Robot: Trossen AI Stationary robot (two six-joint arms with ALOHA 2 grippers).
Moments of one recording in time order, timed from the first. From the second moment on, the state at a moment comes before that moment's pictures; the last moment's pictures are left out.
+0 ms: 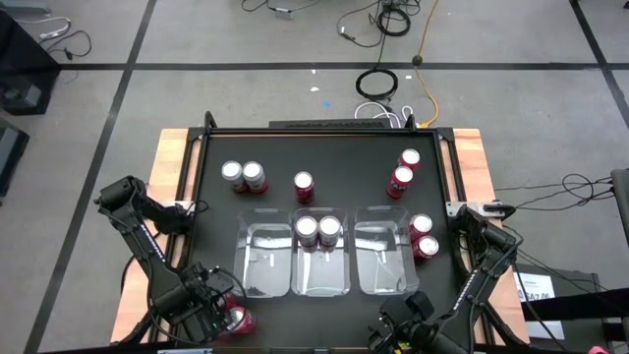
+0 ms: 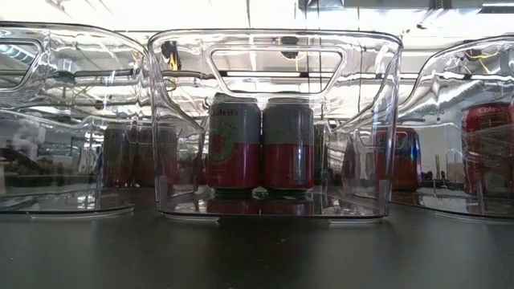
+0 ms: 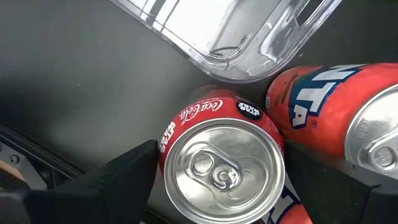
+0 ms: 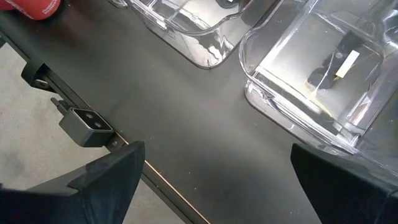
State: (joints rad) left arm -0.97 1.64 1.30 -1.22 -0.10 -1.59; right arm 0.94 2.08 1.99 -1.45 0.50 1.87
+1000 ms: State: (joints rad) left arm -0.97 1.64 1.23 -1.20 -0.10 -1.56; right arm 0.92 2.08 1.99 -1.46 0.50 1.81
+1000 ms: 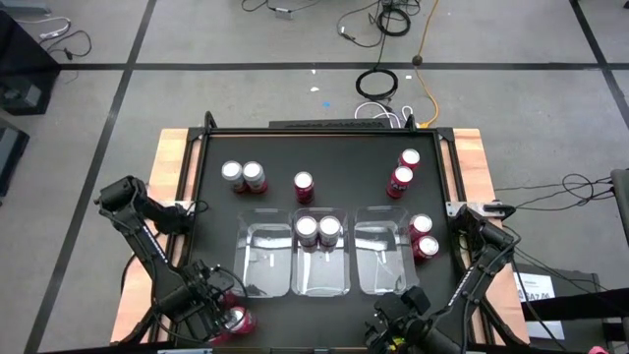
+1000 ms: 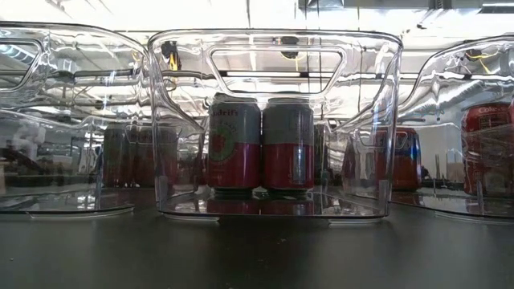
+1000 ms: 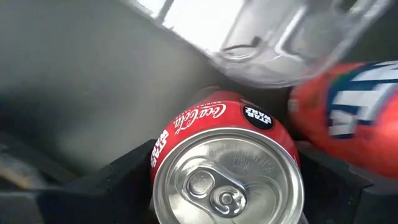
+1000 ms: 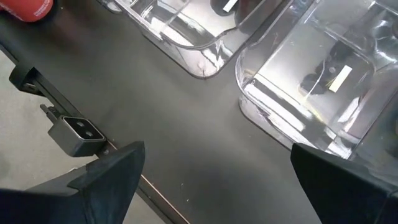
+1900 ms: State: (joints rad) left arm -0.92 1.27 1.26 -1.58 -0.08 -1.51; right arm 0.89 2.08 1.99 -1.25 0.50 1.82
